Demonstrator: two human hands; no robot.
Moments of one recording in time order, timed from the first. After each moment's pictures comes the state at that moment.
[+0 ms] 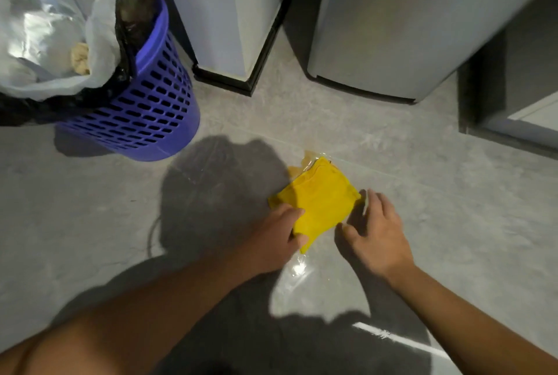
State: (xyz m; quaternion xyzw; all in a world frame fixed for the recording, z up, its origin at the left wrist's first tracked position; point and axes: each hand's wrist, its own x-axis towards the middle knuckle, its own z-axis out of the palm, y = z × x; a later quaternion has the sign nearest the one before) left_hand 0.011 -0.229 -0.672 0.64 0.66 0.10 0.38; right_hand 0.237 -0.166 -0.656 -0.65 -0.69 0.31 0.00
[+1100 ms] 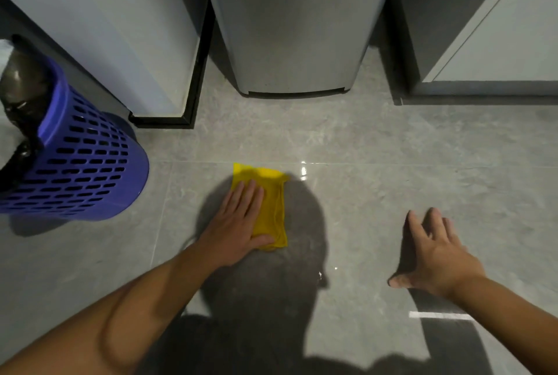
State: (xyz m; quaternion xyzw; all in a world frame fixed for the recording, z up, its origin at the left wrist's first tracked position) left_hand -0.010 -0.173 -0.720 0.81 0.55 -0.11 0.14; right_hand 0.386 -0.198 -0.645 -0.70 -0.61 0.28 -0.23
